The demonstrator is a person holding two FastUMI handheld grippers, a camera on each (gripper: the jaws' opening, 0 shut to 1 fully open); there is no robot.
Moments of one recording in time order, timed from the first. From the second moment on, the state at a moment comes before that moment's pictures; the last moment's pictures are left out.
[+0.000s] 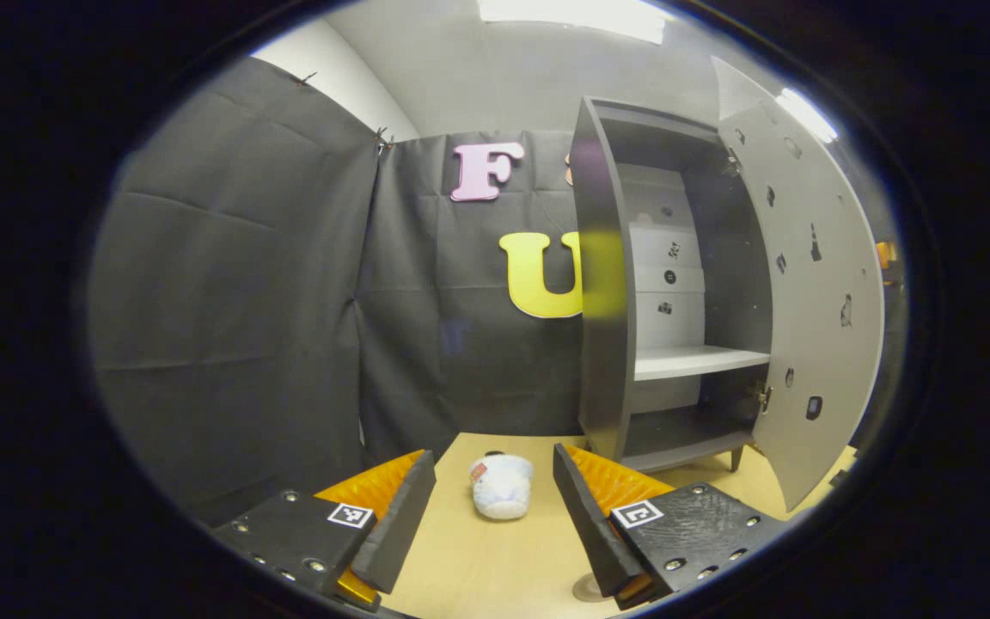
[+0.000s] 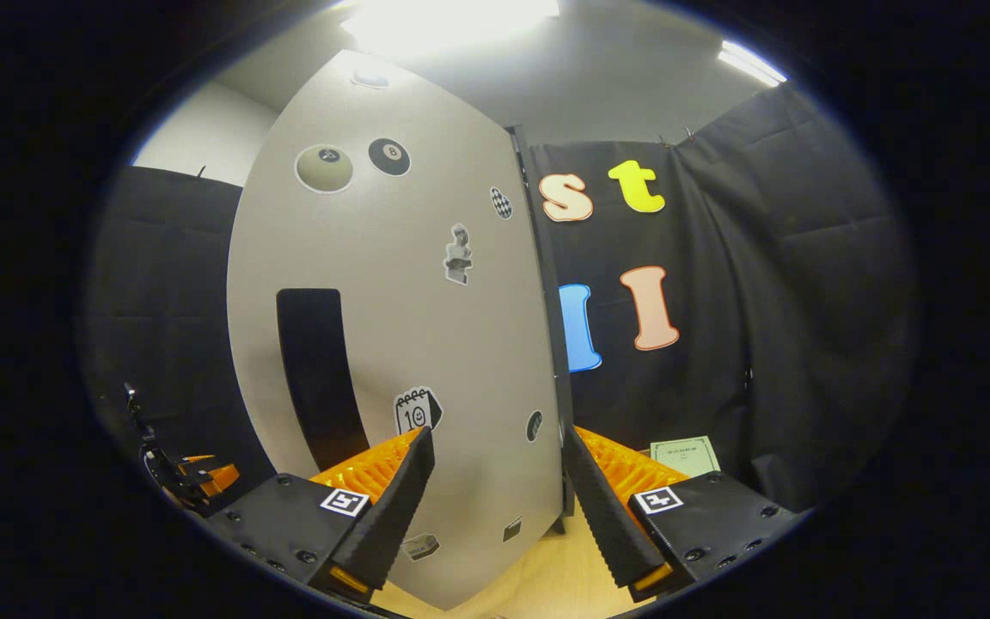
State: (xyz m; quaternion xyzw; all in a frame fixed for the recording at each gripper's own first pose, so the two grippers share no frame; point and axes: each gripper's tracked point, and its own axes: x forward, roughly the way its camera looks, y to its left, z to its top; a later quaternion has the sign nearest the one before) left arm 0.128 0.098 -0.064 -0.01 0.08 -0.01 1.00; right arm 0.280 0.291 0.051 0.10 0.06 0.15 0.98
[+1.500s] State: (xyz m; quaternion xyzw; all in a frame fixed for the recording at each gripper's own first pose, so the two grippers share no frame) left arm 0.068 0.261 -0.112 -0.03 0.11 0.10 0.99; right arm 0.351 0.477 0.001 0.05 0.09 0.17 0.98
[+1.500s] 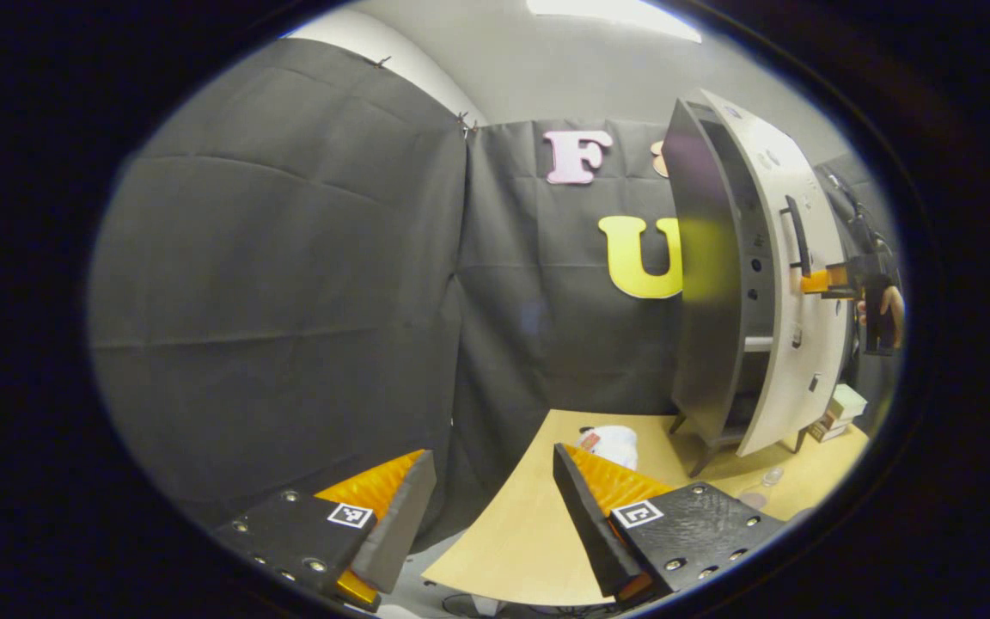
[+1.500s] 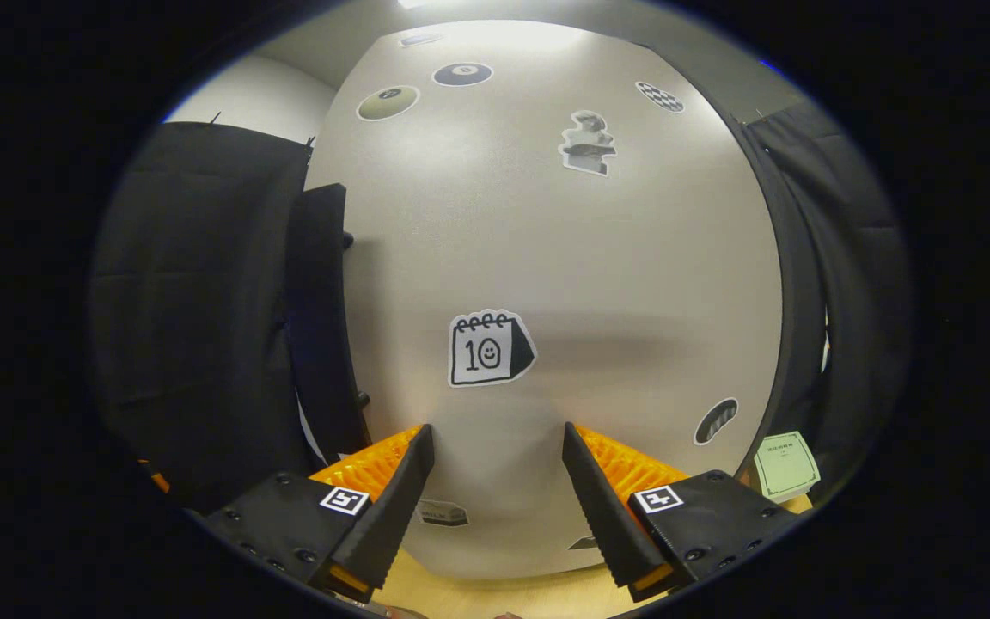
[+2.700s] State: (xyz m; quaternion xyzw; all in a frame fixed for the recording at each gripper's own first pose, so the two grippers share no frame) left arm 0.147 0.005 0.016 -0.04 0.03 -0.02 1.00; right arm 0.207 0.171 0.048 0.04 0.02 0.09 1.00
